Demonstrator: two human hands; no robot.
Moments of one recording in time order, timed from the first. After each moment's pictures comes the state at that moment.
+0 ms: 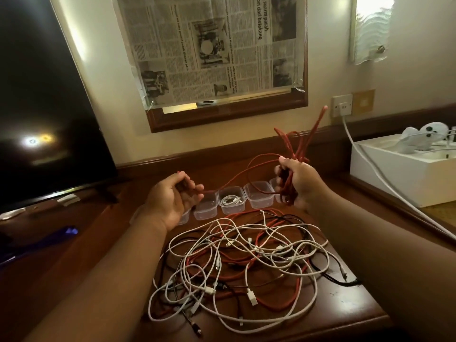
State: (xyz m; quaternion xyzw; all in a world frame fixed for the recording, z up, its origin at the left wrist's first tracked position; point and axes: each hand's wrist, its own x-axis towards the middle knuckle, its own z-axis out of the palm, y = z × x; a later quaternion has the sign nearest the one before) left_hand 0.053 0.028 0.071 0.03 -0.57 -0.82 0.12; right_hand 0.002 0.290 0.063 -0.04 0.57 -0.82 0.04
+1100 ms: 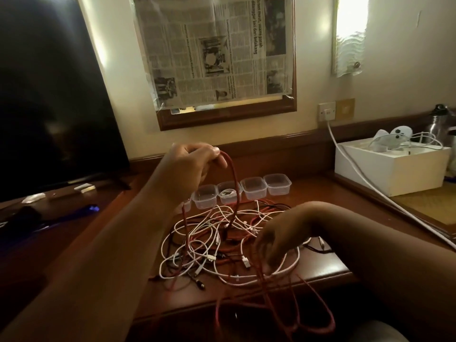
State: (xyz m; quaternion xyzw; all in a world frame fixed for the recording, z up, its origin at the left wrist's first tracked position) left_hand 0.218 0.096 0.132 -0.16 -0.81 -0.53 0.20; right_hand 0.147 0.292 0.060 -0.34 0.88 -0.06 0.32
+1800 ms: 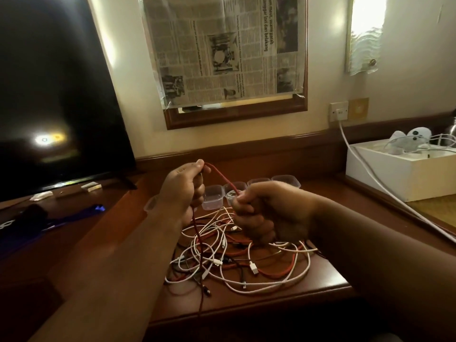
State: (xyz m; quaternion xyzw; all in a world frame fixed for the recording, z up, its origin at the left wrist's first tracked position) left_hand 0.157 0.060 0.084 -0.02 -0.66 -0.73 0.19; right_hand 0.148 0.262 0.077 -0.35 0.52 -0.61 0.48
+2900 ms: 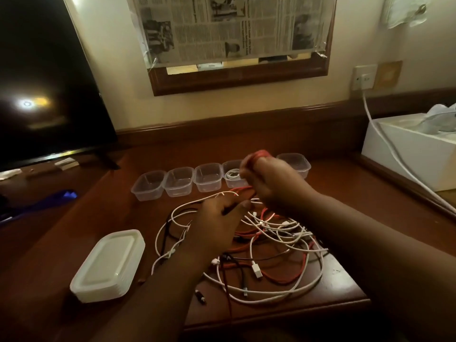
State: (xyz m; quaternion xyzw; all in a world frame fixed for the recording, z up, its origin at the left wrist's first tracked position) left_hand 0.119 0.086 -0.003 -0.08 -0.83 -0.52 0.18; right_hand 0.052 0.239 0.043 -0.37 0.86 -0.33 -0.14
